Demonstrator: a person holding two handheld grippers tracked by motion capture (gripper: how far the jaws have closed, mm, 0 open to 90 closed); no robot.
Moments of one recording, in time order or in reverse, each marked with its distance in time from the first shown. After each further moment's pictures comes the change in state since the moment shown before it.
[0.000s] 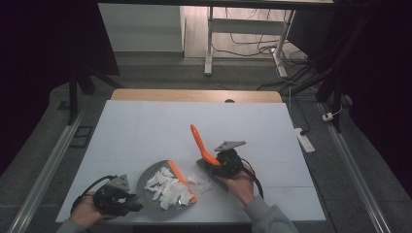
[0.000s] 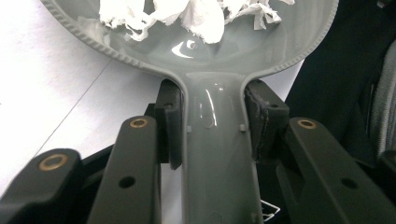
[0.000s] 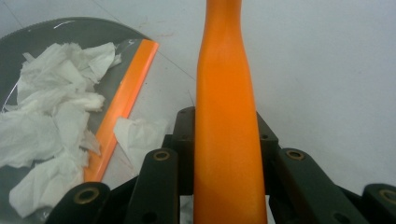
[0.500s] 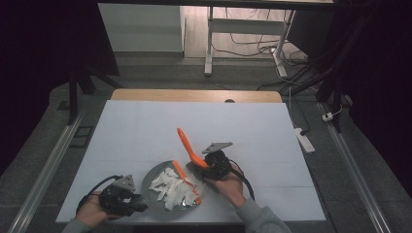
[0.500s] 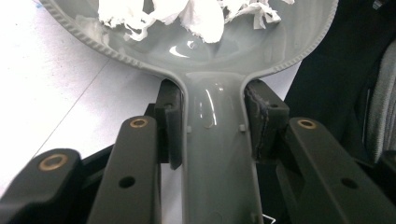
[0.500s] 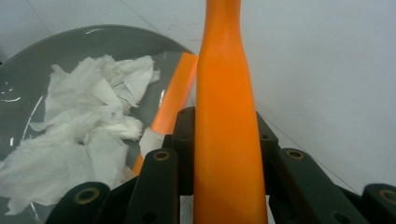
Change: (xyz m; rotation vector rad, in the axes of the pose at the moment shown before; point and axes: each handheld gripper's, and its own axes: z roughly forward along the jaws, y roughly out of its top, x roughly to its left) left arm -0.004 0.008 0.007 0.007 -0.009 0.010; right arm 0.024 0.010 0.021 0.019 0.043 -0.035
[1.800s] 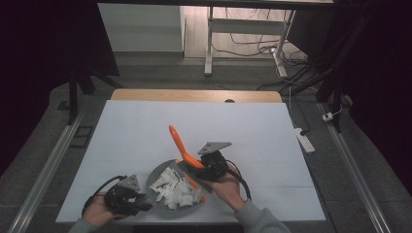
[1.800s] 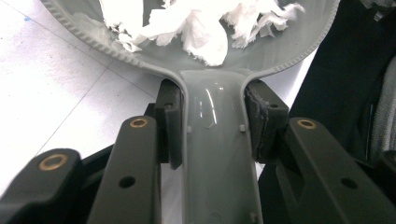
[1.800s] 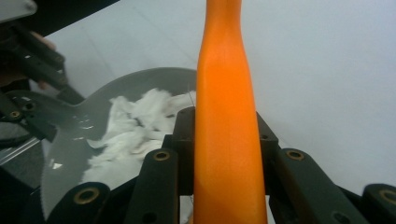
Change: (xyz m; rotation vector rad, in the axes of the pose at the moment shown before) left arm -0.002 0.005 0.011 -0.026 0.008 -0.016; right arm 0.019 0.015 -0.020 -0.093 0.068 -0.044
